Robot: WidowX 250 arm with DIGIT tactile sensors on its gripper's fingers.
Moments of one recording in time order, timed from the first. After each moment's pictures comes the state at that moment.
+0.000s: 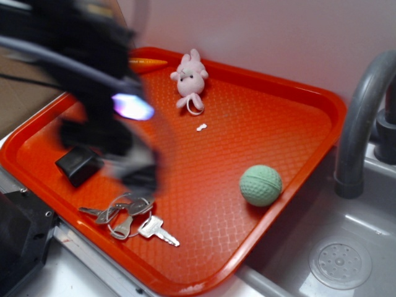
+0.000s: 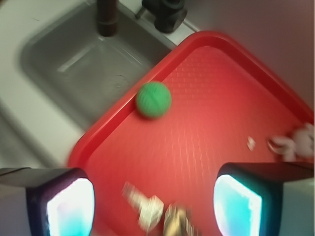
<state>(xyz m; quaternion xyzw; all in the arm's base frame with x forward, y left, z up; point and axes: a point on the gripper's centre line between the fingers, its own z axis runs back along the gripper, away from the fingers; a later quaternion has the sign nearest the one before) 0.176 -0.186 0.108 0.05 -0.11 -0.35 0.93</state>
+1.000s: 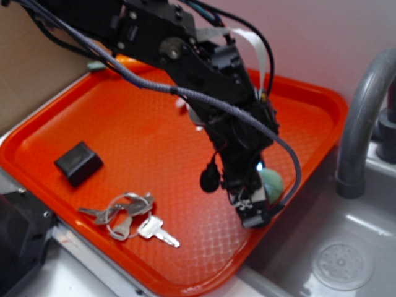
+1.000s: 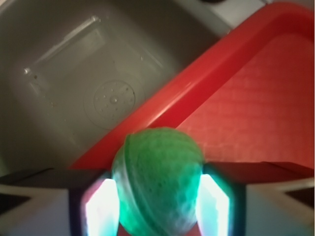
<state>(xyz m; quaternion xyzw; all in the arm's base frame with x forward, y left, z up) 0.218 -0.218 0.037 -0.05 -0.10 -0.40 0.91</state>
